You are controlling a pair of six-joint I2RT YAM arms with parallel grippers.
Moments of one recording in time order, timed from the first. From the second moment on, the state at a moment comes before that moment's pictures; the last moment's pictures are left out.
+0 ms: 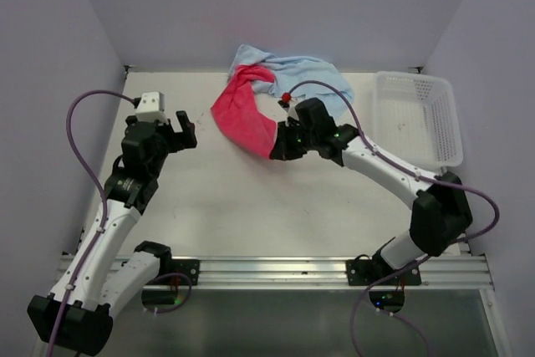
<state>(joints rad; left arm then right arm) -0.24 0.84 0.82 -0.26 -0.20 -0.22 0.65 1.62 1.29 -0.39 -0.28 0.44</state>
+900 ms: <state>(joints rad) -0.34 1.66 1.18 -0.15 -0.03 -0.28 0.64 1.14 0.65 -0.34 -0.20 0.49</state>
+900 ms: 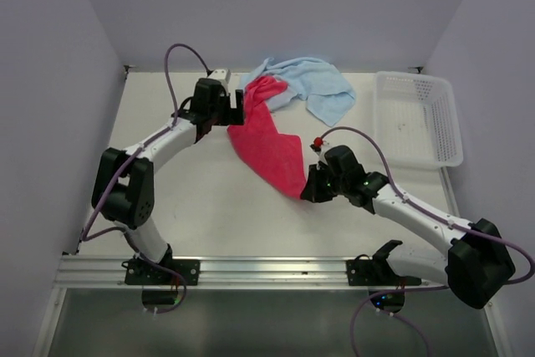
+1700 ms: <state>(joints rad) -0.39 2.41 2.00 -0.23 -0.08 -0.09 0.58 1.27 0.64 -0.22 -0.28 0.49</state>
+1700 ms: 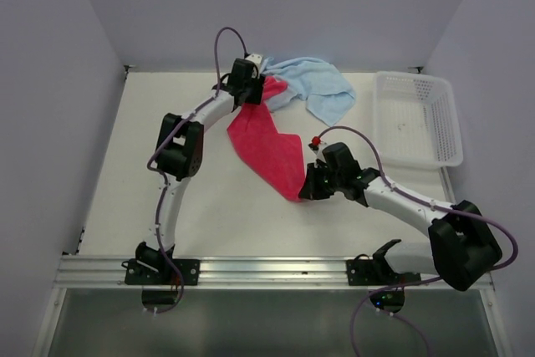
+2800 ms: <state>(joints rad) -0.31 1.74 1.64 -0.16 -0.12 -0.40 0.42 1.26 0.95 -0.38 -0.23 0.47</state>
